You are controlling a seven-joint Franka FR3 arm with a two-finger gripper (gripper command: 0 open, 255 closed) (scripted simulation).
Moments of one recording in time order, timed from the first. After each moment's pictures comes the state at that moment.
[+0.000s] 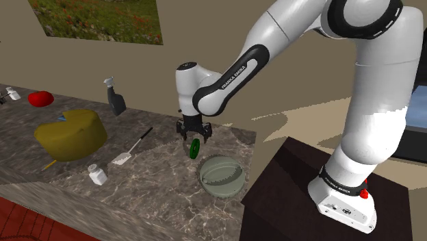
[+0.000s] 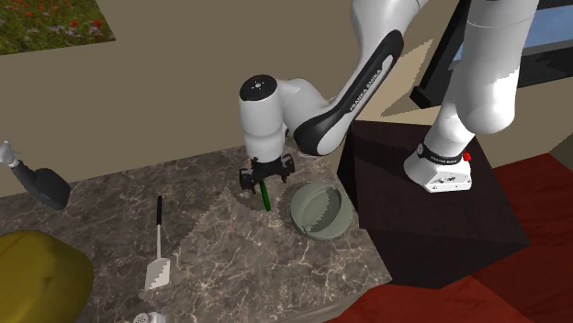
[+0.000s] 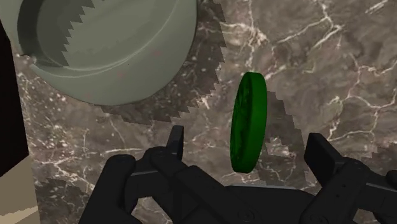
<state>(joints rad) -0.15 0.32 0.54 -2.12 -0.27 2.37 1.64</state>
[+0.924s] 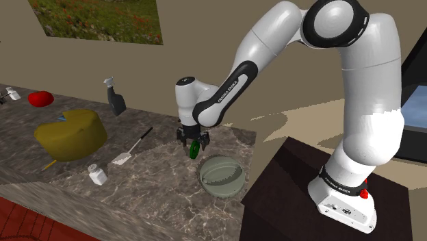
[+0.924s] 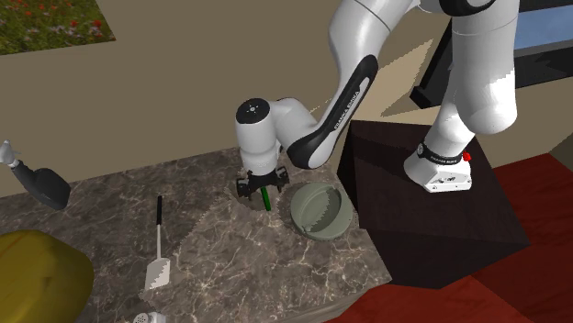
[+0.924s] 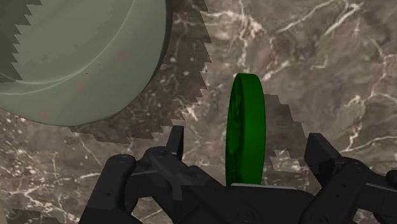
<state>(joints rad) -0.10 0.47 0.46 -2.07 -0.37 2.45 1.76</state>
